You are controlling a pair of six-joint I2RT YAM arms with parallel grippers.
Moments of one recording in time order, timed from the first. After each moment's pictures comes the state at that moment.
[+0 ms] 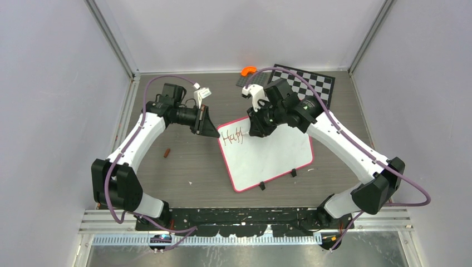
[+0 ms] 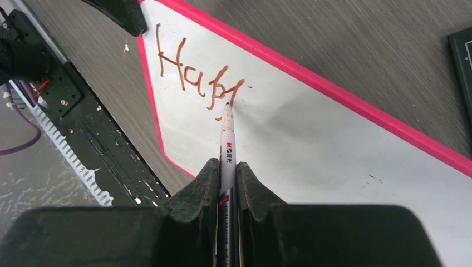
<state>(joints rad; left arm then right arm) -0.25 1.45 1.24 -0.75 1.02 0.03 0.70 1.45 1.52 -0.89 -0.29 -0.02</state>
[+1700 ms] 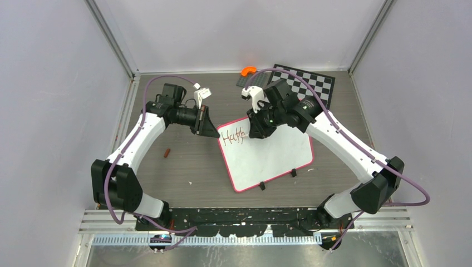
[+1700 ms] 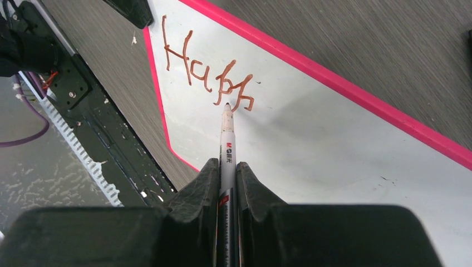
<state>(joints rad) -0.26 1.45 1.24 -0.76 1.02 0.04 0.69 1.46 1.51 -0.90 -0.31 -0.03</state>
